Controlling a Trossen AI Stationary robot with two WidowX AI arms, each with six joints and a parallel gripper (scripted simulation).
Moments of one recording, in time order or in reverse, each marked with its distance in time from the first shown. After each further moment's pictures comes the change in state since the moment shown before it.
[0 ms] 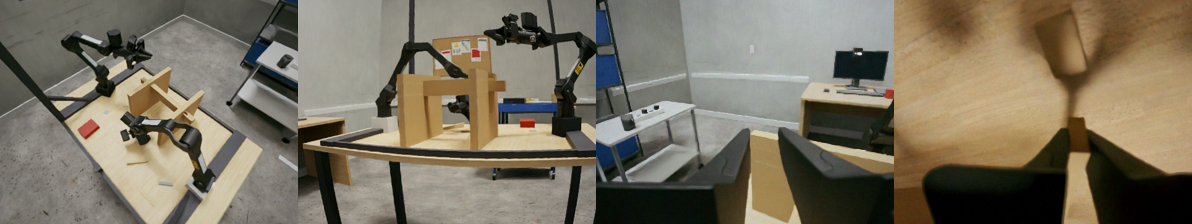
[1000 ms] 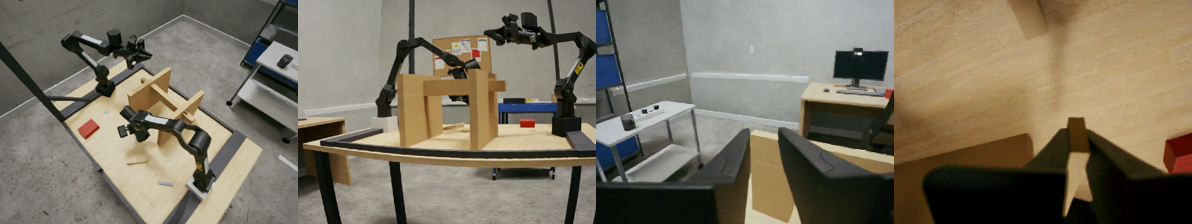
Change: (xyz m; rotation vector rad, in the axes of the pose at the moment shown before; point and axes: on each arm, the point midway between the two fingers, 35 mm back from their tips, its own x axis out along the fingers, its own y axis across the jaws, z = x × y) left arm 0.000 0.000 0.000 0.000 0.000 0.000; right arm -0.054 -0.013 -0.020 0.012 0.029 -0.105
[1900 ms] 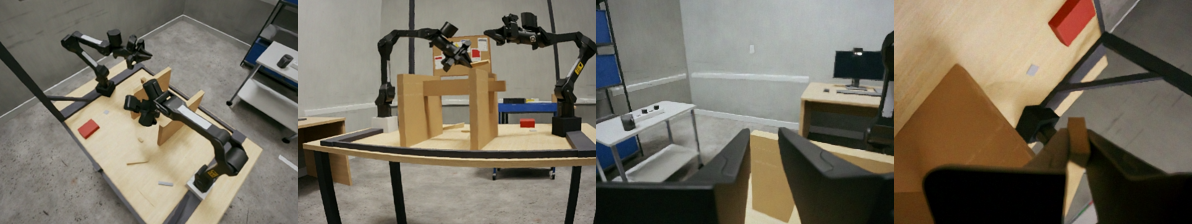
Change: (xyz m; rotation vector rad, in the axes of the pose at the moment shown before) left arm 0.000 0.000 0.000 0.000 0.000 0.000; right arm -0.177 0.006 -0.070 0.433 0.199 -0.479
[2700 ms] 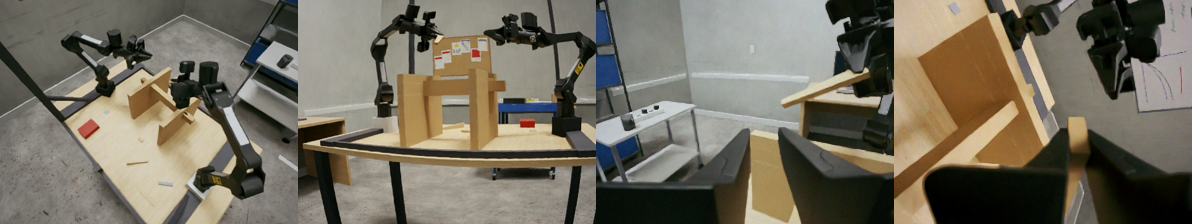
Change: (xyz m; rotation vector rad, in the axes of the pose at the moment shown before) left arm 0.000 0.000 0.000 0.000 0.000 0.000; right arm -0.167 0.060 -0.111 1.063 0.390 -0.248
